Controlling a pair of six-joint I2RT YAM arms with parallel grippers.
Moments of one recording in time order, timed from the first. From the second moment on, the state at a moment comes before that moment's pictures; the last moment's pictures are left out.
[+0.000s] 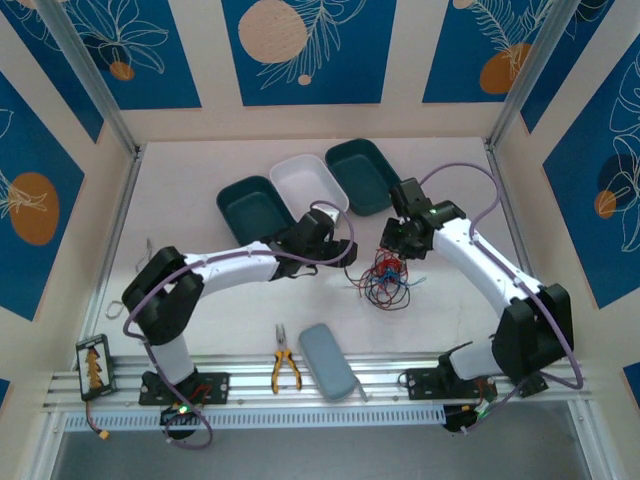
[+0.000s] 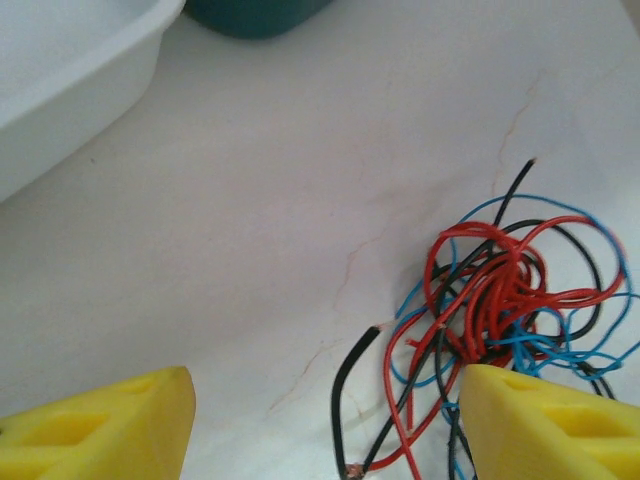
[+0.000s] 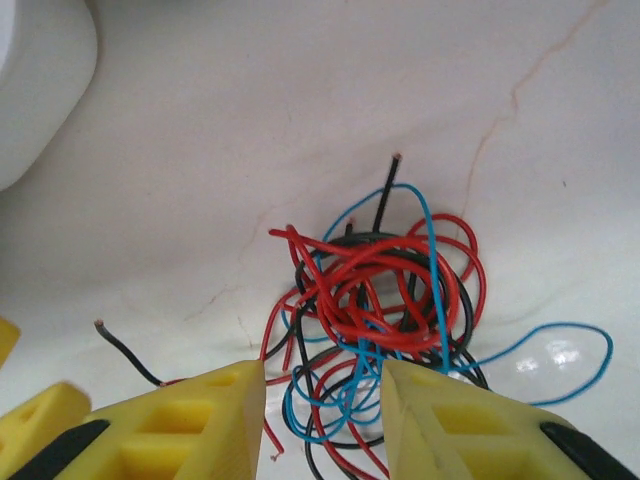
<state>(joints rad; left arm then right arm) -0.86 1.75 1.11 -0.08 0.02 -0.57 0.41 1.41 1.14 -0.93 0.06 0.72</state>
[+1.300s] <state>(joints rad) -0.86 1.87 1.14 -0.10 0.10 -0.55 0.39 1.74 1.26 -0.96 -0.04 0.56</state>
